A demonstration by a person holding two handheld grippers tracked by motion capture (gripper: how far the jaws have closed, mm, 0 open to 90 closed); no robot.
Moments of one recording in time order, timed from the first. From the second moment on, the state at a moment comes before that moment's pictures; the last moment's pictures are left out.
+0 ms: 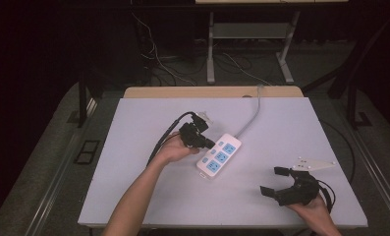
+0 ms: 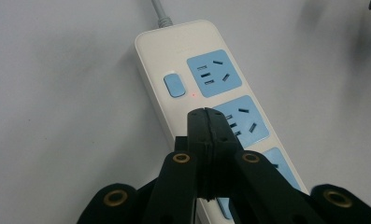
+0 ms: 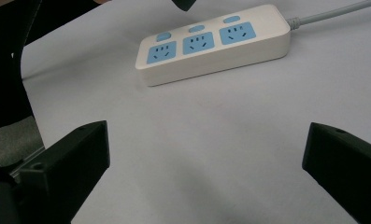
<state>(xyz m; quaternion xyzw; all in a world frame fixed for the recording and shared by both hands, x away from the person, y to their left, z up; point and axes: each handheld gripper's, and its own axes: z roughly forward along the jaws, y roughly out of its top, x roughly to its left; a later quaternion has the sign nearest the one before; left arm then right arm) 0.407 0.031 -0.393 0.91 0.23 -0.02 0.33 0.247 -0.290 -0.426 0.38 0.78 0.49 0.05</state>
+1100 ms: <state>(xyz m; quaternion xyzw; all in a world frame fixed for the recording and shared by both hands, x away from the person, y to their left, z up) 0.412 0.023 -0.411 0.91 0.24 -0.04 0.32 0.246 -0.290 -0.426 0.38 0.78 0.49 0.05</state>
